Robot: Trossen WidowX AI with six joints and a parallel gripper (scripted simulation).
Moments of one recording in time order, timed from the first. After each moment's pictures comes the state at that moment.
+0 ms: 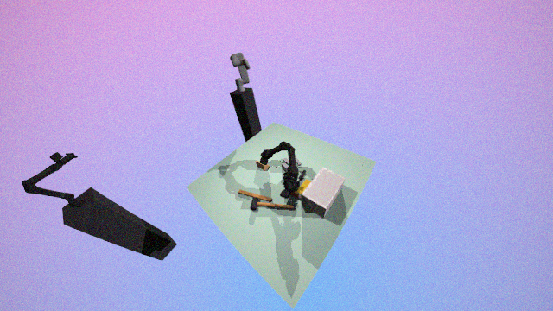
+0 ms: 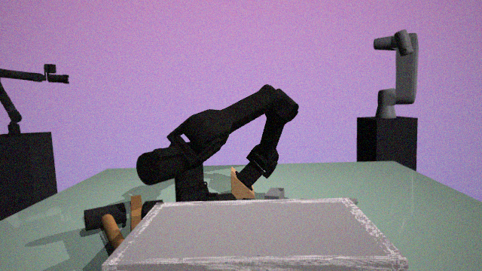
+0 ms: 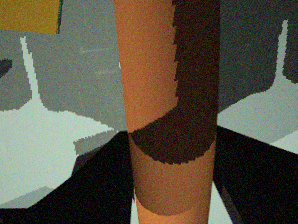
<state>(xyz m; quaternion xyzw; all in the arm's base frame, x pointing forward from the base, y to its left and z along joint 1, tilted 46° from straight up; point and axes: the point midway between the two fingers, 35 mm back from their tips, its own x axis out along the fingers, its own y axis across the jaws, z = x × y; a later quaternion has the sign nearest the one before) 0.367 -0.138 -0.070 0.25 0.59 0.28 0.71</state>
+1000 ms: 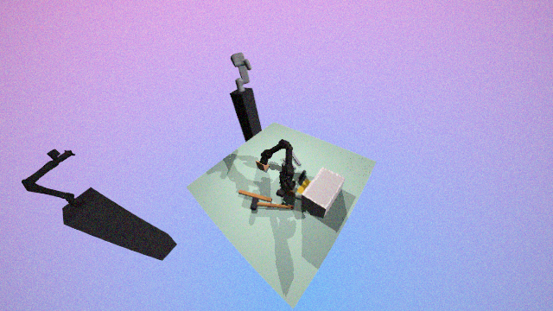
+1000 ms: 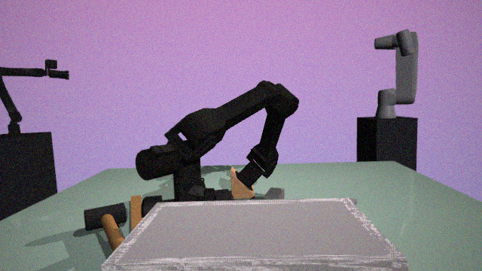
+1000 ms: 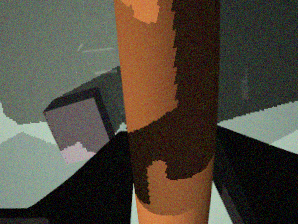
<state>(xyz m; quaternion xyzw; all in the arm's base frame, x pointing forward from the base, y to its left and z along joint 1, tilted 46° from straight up) 0.335 -0.140 -0.078 0.24 0.60 0.28 0.71</state>
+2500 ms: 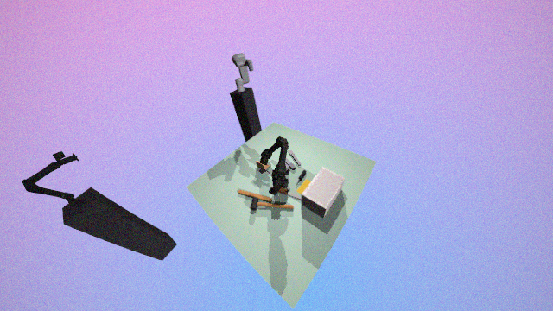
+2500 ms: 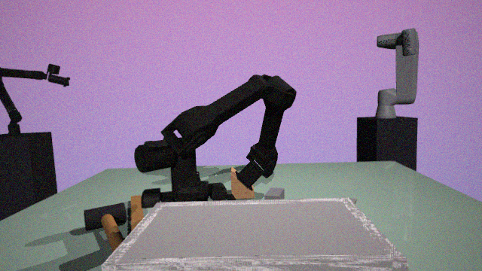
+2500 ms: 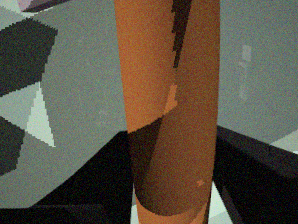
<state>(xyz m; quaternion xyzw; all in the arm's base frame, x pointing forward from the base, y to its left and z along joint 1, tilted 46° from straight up) 0.276 -0.143 -0.092 0.24 0.60 0.28 0.71</state>
